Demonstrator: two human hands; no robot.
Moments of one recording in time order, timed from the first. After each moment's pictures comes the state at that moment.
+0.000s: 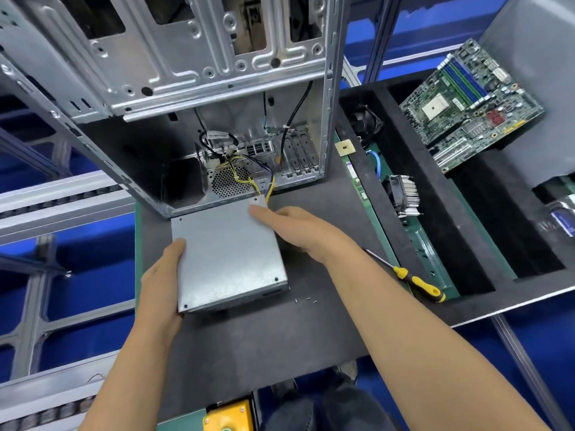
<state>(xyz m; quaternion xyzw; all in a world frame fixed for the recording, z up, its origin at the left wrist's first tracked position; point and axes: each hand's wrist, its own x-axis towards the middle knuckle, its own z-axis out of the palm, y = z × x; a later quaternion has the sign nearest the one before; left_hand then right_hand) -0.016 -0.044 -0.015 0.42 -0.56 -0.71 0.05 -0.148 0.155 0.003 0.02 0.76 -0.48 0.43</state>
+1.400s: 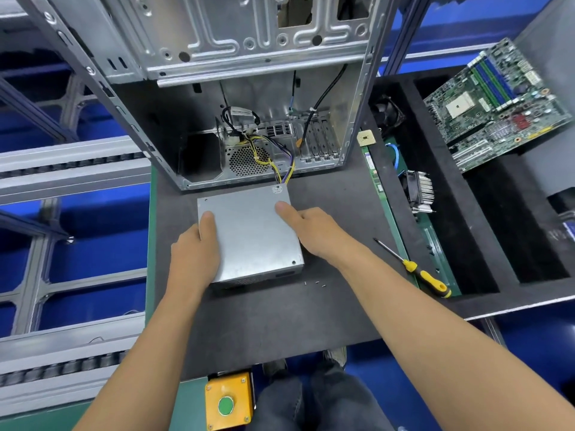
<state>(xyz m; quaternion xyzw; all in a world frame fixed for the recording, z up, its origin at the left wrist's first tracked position) -0.023 -0.031 -0.020 0.39 -0.82 -0.41 0.01 -0.119 0.159 -0.011 -0.04 0.83 -0.44 0.34</state>
